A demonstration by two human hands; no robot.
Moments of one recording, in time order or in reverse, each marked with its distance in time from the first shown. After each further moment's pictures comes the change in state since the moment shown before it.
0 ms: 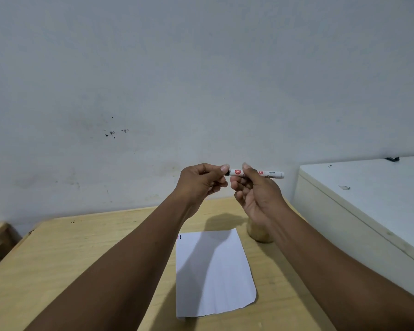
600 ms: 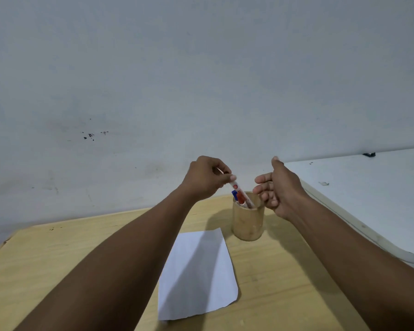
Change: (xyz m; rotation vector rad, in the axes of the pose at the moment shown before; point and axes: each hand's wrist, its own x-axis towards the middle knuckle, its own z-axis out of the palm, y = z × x) left_hand 0.030 0.001 0.043 0.768 -0.070 0.252; right_hand 0.003 -0.055 -0.057 -0.425 0.290 0.071
